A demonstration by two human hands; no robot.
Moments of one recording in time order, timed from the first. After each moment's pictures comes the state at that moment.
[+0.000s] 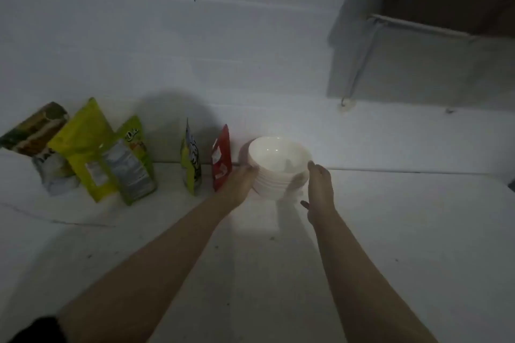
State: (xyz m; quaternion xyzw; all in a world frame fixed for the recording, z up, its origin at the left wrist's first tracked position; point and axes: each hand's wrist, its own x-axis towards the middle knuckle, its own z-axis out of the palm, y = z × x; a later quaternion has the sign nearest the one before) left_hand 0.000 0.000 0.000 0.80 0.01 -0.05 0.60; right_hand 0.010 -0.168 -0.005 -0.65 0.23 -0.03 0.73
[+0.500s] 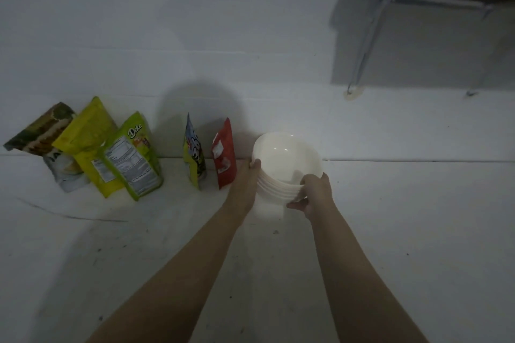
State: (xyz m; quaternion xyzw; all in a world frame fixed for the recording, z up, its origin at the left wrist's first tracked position) left_hand -0.014 -0.023 -0.014 0.74 0.07 0.01 0.66; right_hand 0.016 -0.167 -0.025 -0.61 0.26 0.06 0.75
